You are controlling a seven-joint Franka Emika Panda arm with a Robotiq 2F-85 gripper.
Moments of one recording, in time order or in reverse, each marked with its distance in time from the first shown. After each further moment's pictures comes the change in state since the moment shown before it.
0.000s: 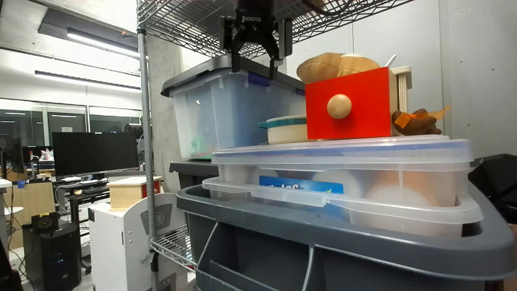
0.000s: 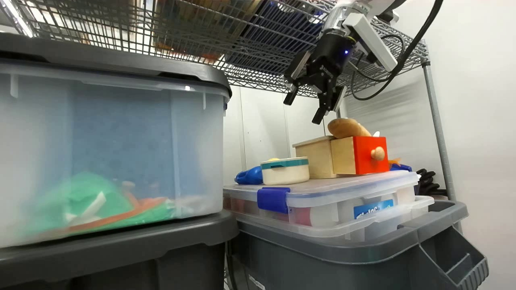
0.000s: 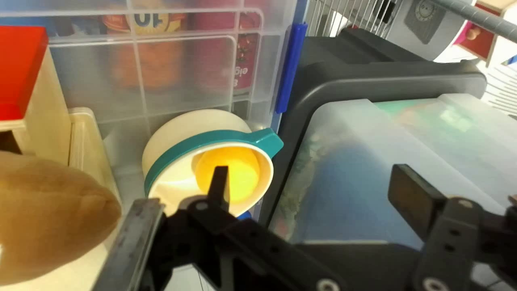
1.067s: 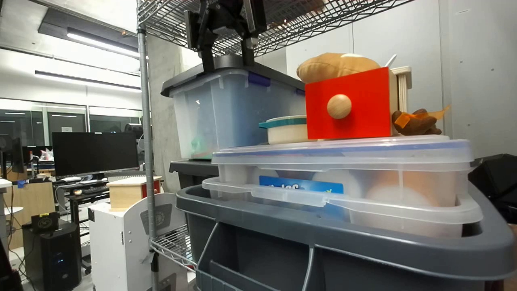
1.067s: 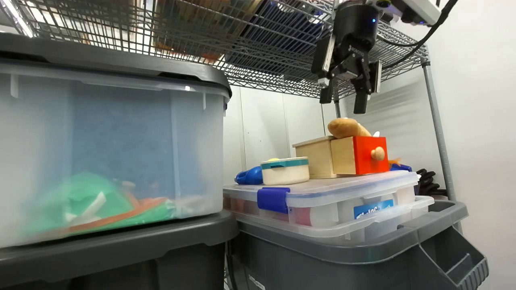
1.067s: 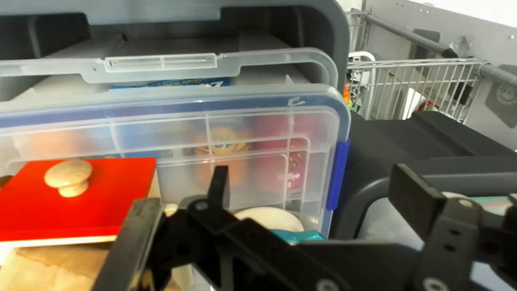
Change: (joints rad) arm 0.002 -0.192 0.048 -0.153 -0.388 -0.126 0.320
